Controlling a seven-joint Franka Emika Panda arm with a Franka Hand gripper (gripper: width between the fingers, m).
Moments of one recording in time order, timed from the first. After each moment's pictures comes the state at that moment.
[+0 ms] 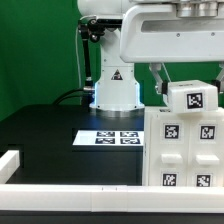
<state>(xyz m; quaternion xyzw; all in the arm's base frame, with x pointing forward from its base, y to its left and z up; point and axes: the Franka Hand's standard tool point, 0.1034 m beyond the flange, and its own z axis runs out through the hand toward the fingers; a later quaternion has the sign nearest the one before) 0.626 0.100 0.161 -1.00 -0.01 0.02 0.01</state>
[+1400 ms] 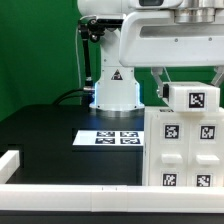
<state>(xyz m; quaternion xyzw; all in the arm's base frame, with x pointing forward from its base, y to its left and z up) 0.619 0.099 0.154 -1.00 -0.01 0.02 0.01</state>
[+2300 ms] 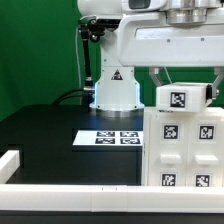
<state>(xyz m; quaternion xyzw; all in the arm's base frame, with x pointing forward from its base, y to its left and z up) 0.619 0.097 0.153 -0.97 0.23 0.02 0.02</state>
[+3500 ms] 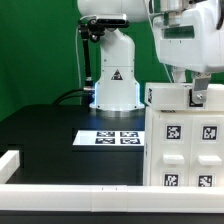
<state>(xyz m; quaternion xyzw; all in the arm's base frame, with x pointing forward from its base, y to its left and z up) 0.621 0.101 0.153 -0.75 0.66 0.04 0.04</state>
